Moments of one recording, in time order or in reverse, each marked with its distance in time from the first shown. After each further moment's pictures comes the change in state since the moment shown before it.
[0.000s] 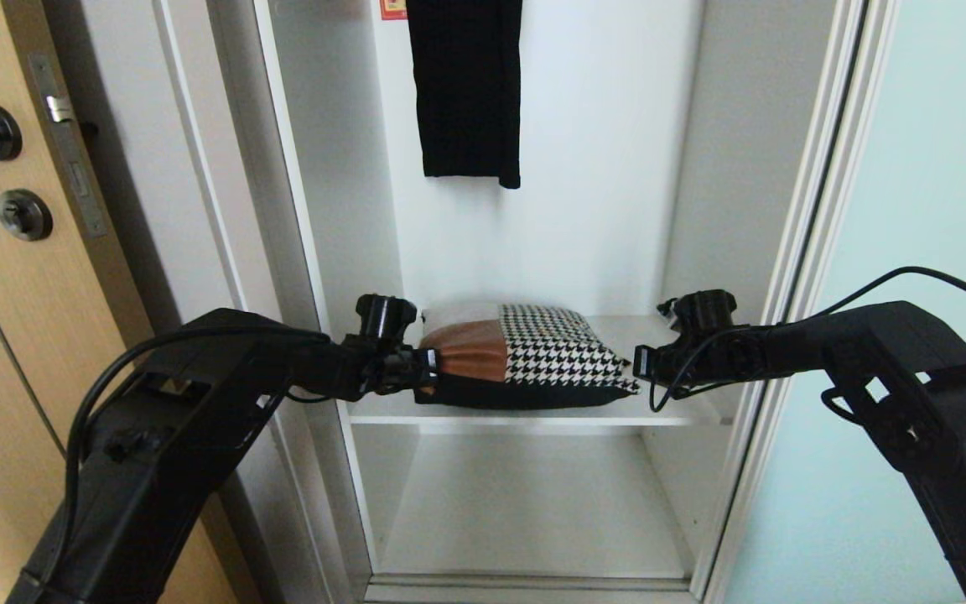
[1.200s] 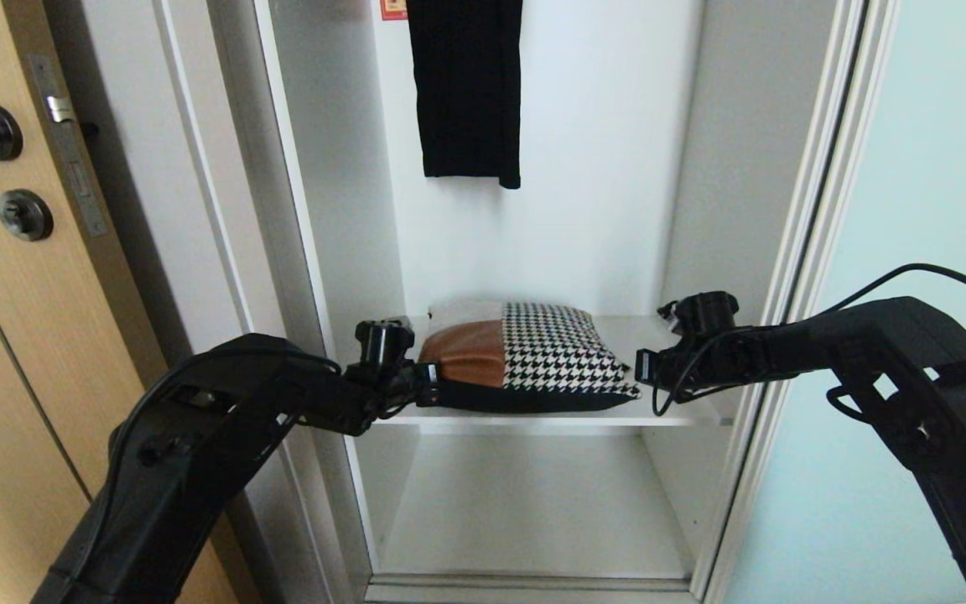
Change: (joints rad) left arm 0.001 0.078 0.103 -0.302 -0.011 0.022; right arm 0.009 -0.035 0.060 -0.003 0.000 -0.018
